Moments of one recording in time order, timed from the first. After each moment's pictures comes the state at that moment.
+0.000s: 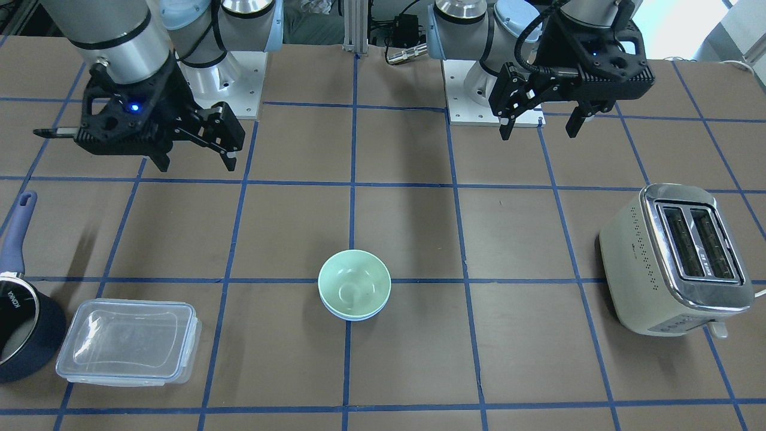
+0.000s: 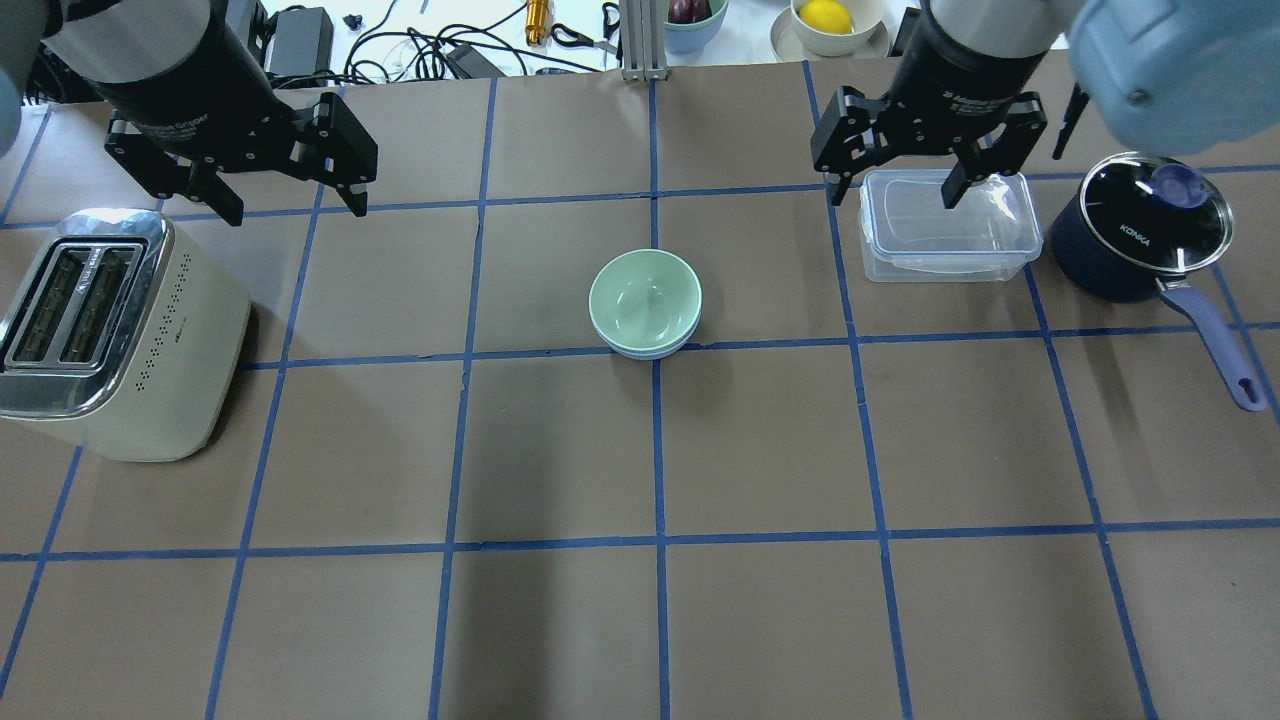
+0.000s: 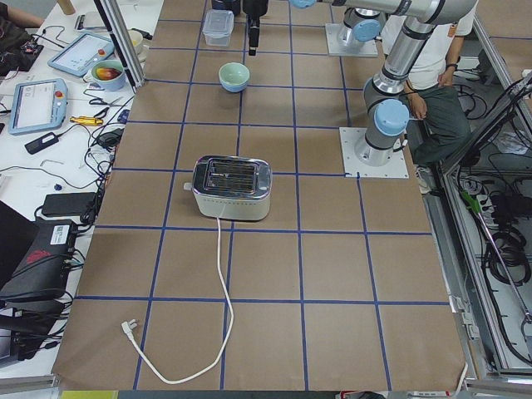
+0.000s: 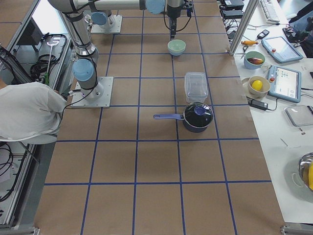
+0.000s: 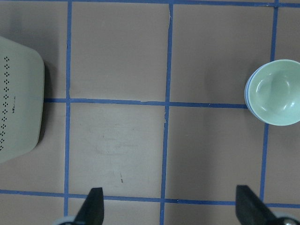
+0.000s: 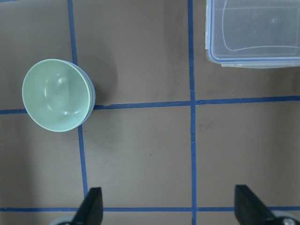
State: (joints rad) left arm -1.57 -1.52 -1.51 -1.59 1.60 -0.05; right arm 1.59 -1.53 1.51 -1.59 -1.50 0.04
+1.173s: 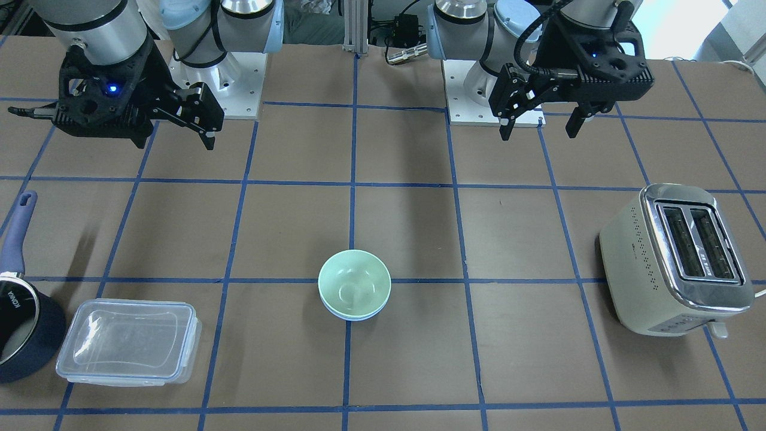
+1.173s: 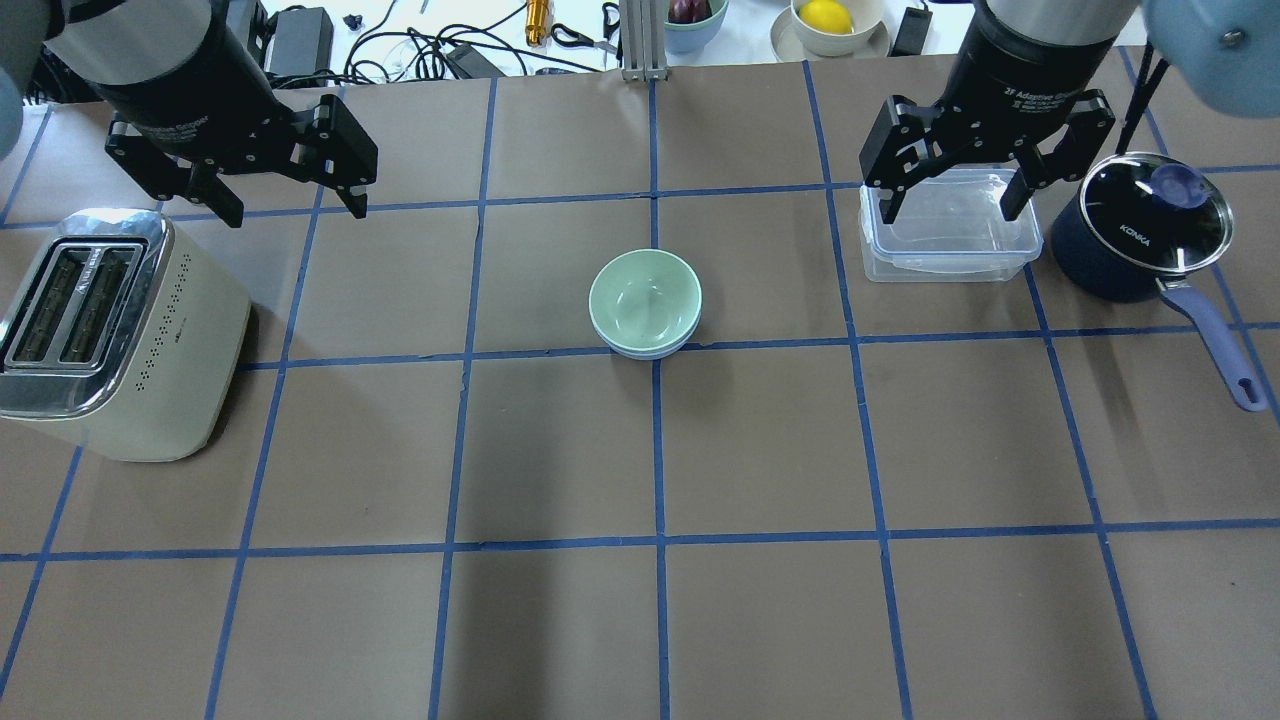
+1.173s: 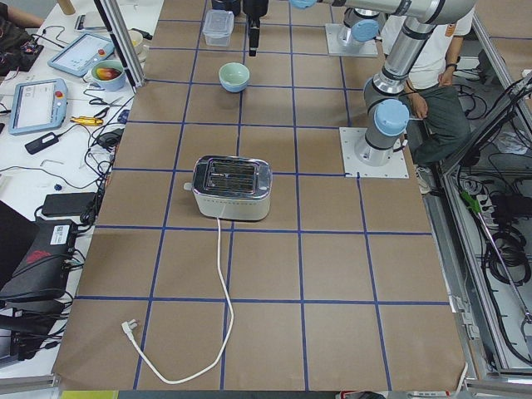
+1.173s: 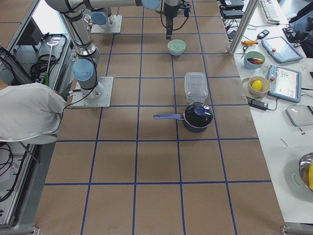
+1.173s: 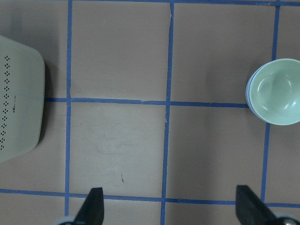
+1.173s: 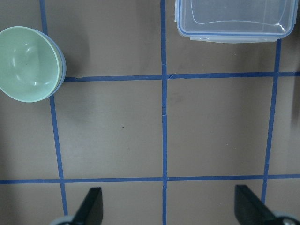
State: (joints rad) left arm -1.57 -1.52 -1.51 -1.59 1.61 -0.05; right arm 1.58 -1.54 1.47 -1.45 -1.56 0.02
